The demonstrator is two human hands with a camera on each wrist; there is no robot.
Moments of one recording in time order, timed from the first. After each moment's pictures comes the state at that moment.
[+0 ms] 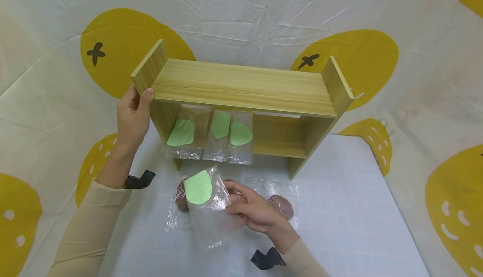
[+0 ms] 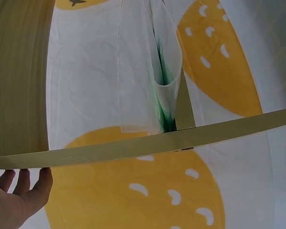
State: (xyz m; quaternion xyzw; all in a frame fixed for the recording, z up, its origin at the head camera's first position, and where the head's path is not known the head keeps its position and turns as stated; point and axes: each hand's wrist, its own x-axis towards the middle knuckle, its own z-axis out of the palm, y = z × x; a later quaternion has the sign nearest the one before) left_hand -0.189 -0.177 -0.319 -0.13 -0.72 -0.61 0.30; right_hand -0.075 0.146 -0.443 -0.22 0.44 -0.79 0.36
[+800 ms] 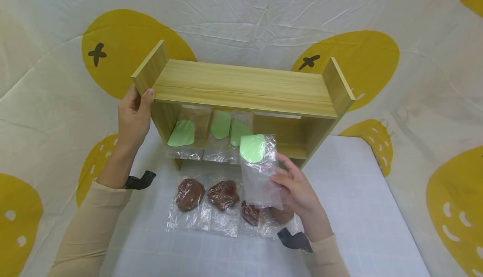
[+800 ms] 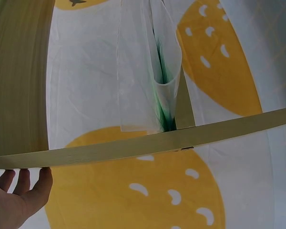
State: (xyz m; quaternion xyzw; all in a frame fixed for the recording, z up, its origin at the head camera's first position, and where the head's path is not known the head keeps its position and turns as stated) left_hand -0.172 -0.167 -0.301 -0.13 -0.73 -0.60 0.31; right_hand -0.104 0.225 -0.407 -0.20 0.47 -0.84 0.21
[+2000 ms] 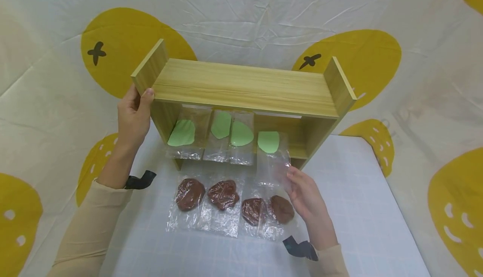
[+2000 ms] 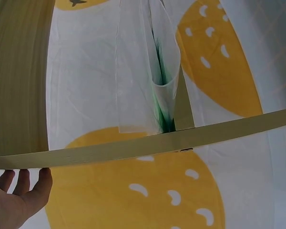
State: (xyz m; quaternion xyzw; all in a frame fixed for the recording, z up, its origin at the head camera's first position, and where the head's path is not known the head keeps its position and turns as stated) left_hand -0.164 -0.162 -0.293 -0.13 -0.73 -0.60 0.31; right_hand -0.098 0.254 -0.436 -0.07 0.31 -0.93 0.18
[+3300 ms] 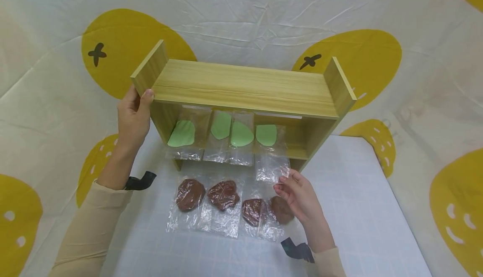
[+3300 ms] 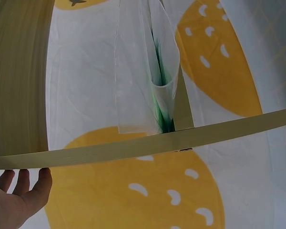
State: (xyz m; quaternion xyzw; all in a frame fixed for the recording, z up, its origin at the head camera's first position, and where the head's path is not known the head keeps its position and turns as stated) left_hand -0.190 -0.175 -0.319 -0.13 -0.72 -0.60 0.31; right_hand -0.095 0.242 -0.441 -0.03 0.49 -0.86 0.13
